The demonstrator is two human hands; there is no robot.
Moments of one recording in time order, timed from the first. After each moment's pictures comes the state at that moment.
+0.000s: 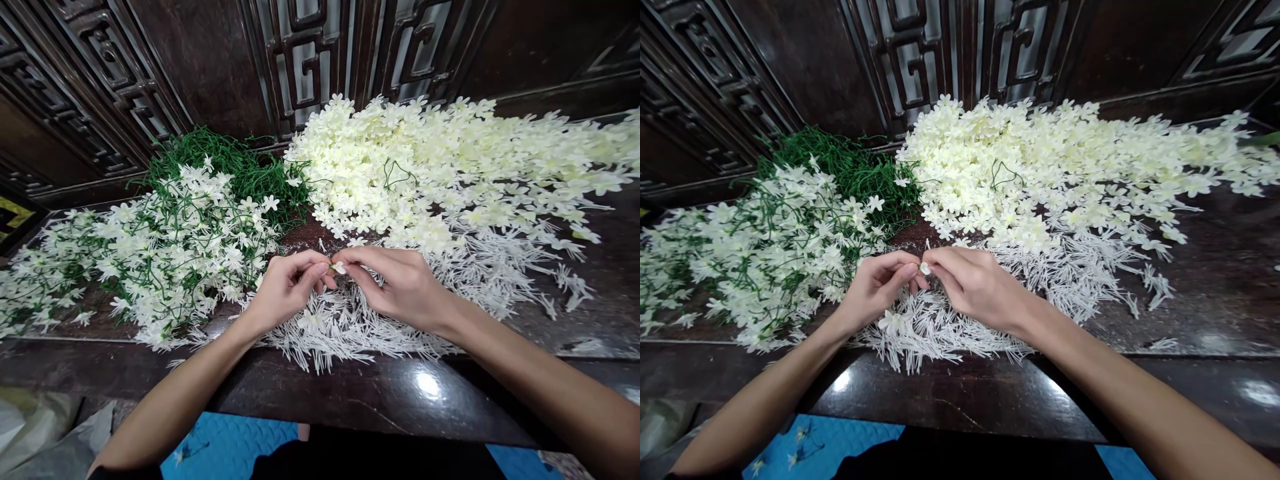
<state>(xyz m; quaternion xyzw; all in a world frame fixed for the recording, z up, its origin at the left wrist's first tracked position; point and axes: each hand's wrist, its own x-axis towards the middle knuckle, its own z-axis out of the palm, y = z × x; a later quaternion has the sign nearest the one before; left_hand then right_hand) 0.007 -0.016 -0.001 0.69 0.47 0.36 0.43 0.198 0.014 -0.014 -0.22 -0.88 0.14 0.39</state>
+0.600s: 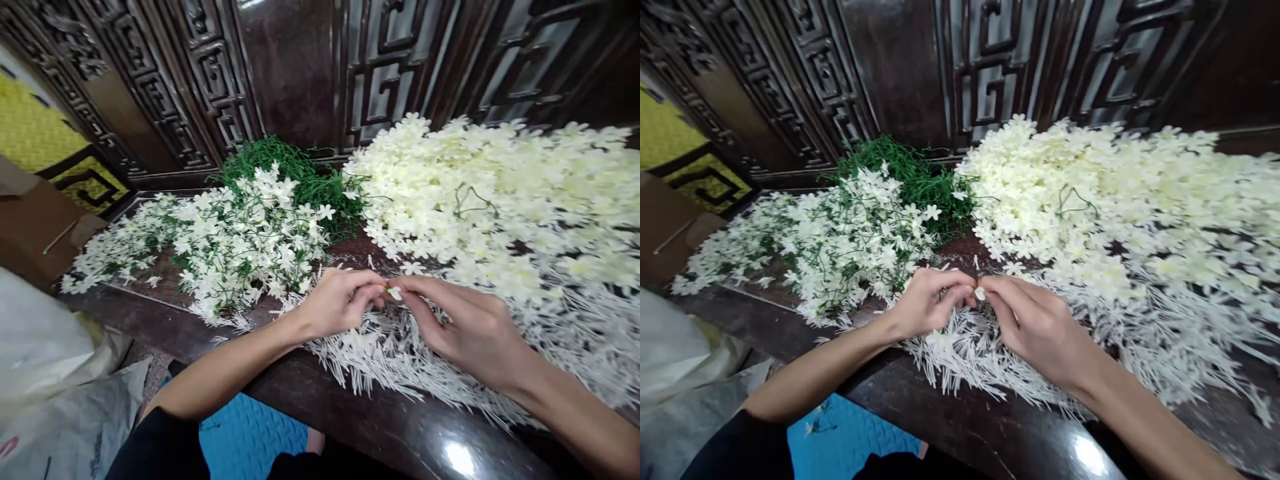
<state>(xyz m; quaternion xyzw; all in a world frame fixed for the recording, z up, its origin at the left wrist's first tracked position) 0.007 -0.019 -0.011 0.78 0.44 0.34 0.29 0.194 0.010 -0.016 -0.21 -0.89 0.09 0.40</state>
